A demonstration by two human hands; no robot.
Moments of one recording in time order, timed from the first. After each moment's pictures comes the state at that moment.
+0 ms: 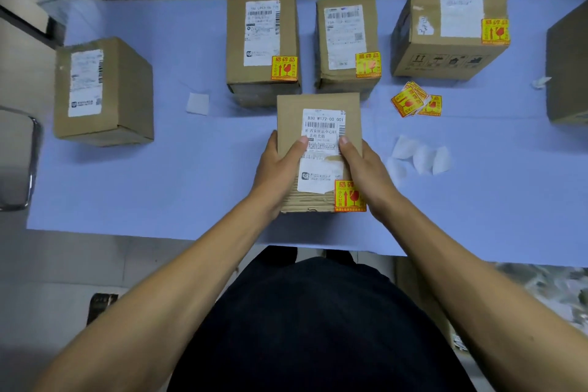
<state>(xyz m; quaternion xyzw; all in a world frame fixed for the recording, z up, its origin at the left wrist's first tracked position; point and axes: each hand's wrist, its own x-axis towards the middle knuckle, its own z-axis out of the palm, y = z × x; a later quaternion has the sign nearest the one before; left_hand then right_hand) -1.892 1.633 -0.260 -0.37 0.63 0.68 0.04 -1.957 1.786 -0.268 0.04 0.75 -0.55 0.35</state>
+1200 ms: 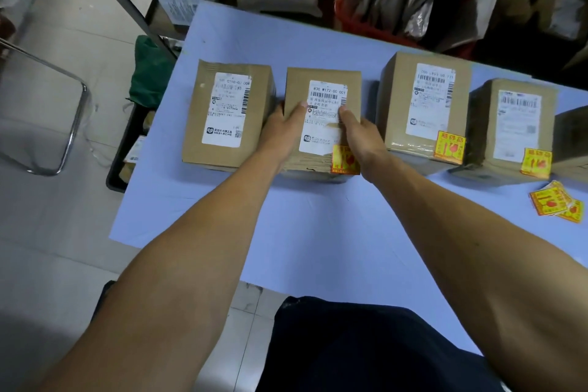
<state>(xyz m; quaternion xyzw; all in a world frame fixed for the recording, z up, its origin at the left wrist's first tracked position) -1.931 1.315 -0.298 -0.46 0.65 0.60 -0.02 -2.013 1.445 -0.290 0.07 0.76 -0.50 0.40</state>
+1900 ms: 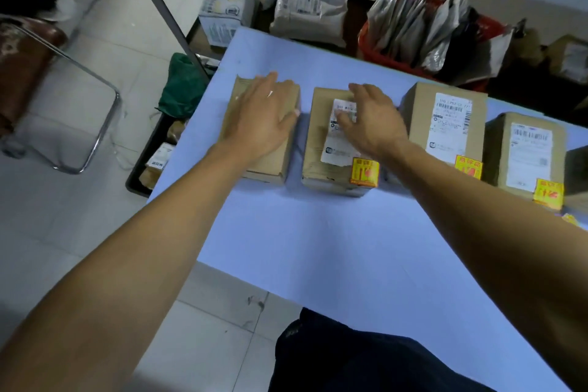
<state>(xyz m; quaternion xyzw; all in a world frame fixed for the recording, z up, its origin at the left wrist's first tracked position) -1.880 1.247 -0.219 -0.25 0.95 0.21 -0.02 -2.020 1.411 -0.223 -0.36 0.90 -0.17 0.16</state>
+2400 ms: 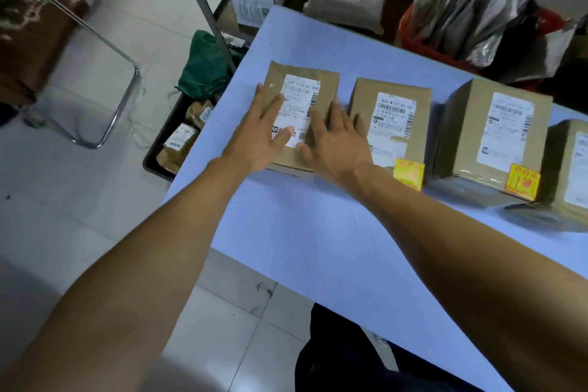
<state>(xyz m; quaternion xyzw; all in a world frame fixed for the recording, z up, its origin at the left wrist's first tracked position) -1.786 1.198 -0.293 -0.34 0.90 0.27 0.04 -1.909 1.330 -0.273 -0.48 0.85 -0.02 0.22</state>
